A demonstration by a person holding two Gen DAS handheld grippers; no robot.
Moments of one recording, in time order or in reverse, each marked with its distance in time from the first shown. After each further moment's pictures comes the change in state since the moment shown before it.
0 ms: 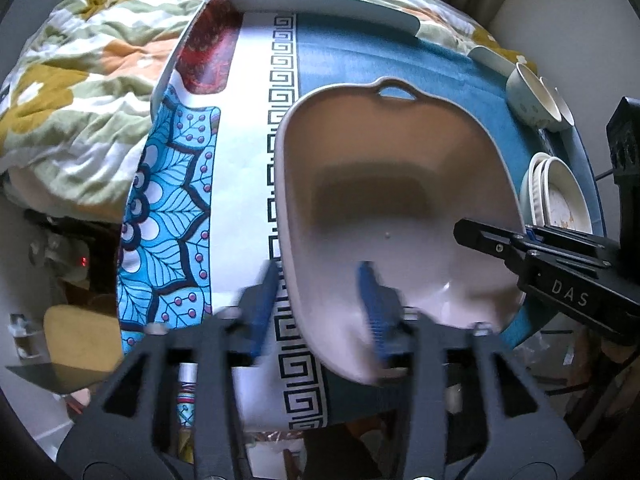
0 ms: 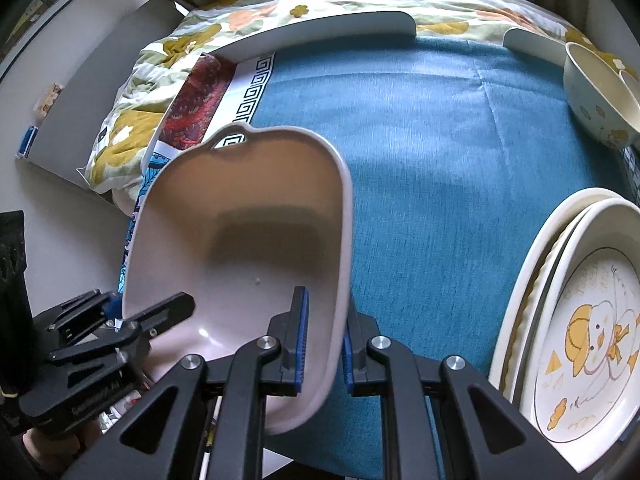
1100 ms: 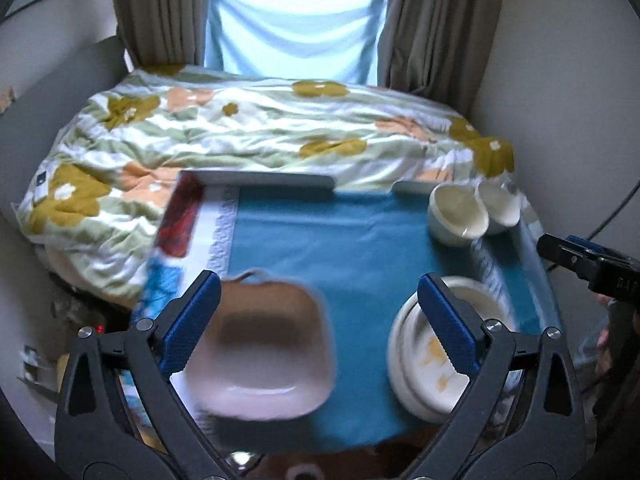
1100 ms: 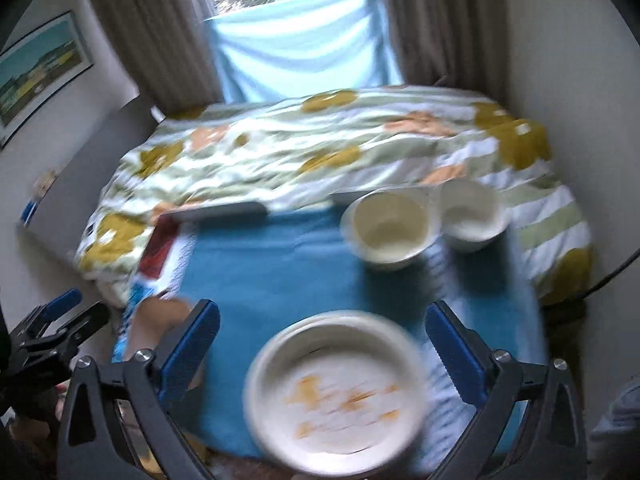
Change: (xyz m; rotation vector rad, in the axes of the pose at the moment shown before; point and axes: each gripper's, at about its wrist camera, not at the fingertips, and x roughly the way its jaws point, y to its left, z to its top) left arm -0.122 -0.155 0.055 0.005 -0.382 0.076; right arm -0.214 -0.151 0.019 0.049 -0.375 -0.131
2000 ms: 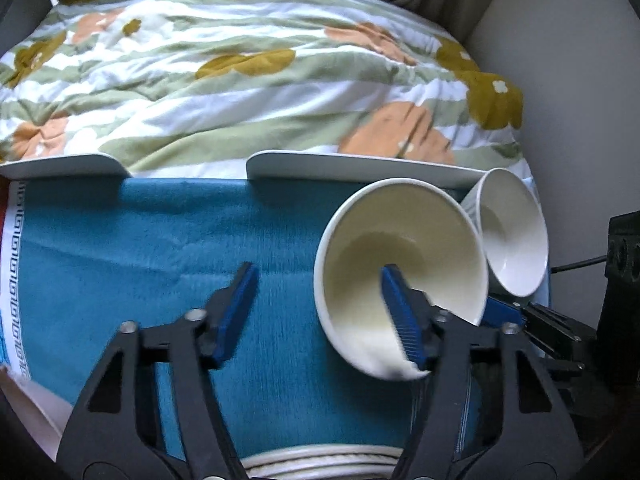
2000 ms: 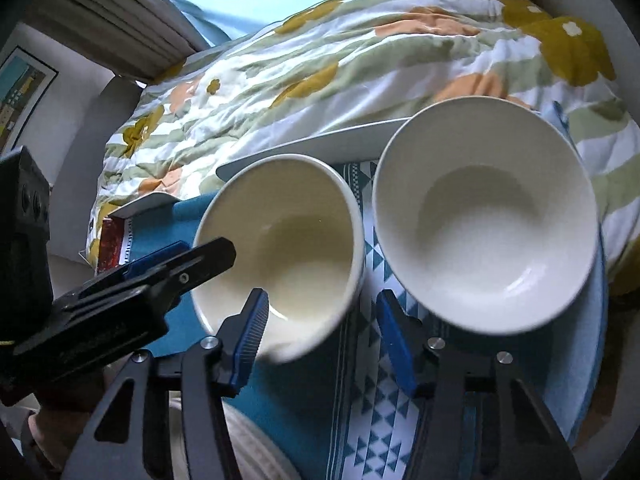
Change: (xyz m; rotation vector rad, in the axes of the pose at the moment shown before) left arm 0.277 -0.163 0.061 -0.036 0.364 -0.086; right arm 0.184 -0.126 0.043 0.108 0.323 0.212
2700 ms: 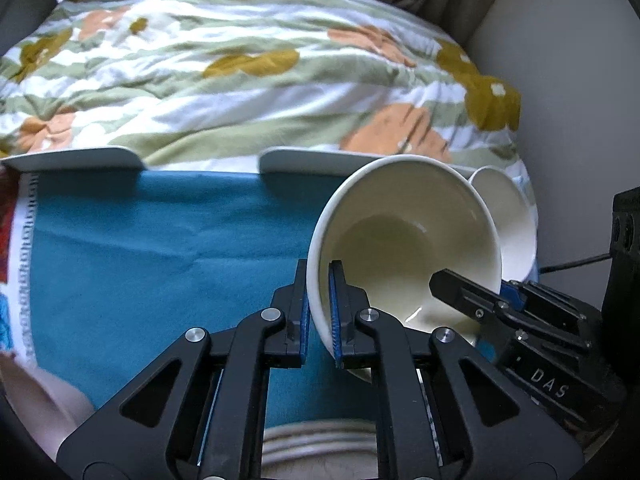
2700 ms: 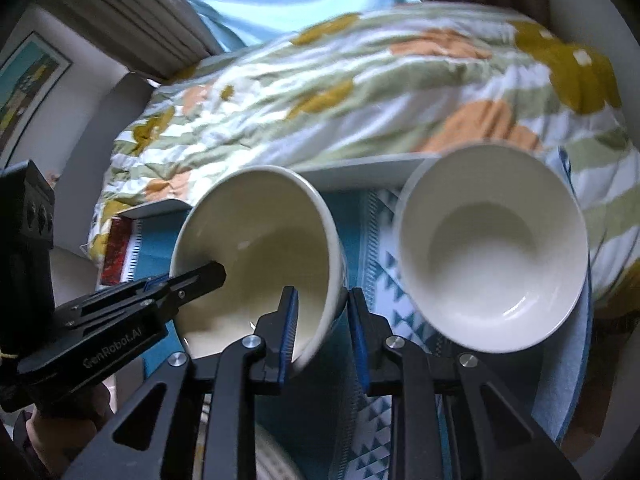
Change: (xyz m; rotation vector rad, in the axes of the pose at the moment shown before) left arm -0.035 0.006 -0.008 -0.019 -0.025 0.005; right arm -0.019 0.019 0.009 -0.069 -0.049 0.007
